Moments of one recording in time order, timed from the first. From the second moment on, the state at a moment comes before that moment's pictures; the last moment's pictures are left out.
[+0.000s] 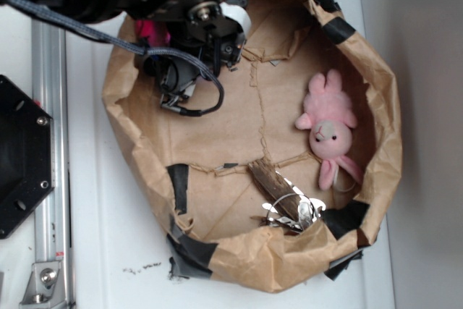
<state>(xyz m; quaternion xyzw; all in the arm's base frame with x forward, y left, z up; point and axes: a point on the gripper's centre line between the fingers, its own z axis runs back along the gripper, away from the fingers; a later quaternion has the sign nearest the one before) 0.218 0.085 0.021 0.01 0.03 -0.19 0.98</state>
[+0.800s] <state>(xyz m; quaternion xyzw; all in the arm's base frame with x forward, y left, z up) 0.262 0.047 0.117 0.00 -0.03 -0.18 0.98</state>
